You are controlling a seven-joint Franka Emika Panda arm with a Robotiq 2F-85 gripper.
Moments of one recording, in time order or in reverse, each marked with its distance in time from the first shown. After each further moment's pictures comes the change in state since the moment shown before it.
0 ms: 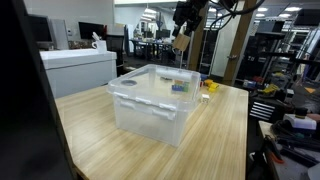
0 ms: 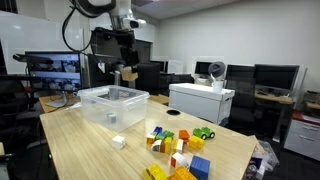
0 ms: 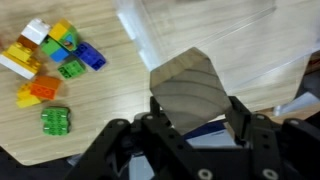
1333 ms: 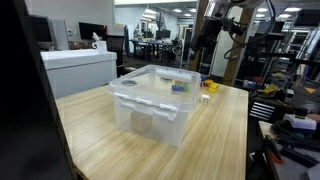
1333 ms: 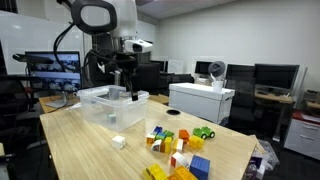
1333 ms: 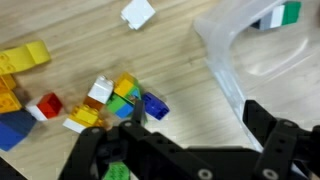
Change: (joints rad) arm -0.084 0.065 -0.124 -0.144 -0.012 0.074 -0.069
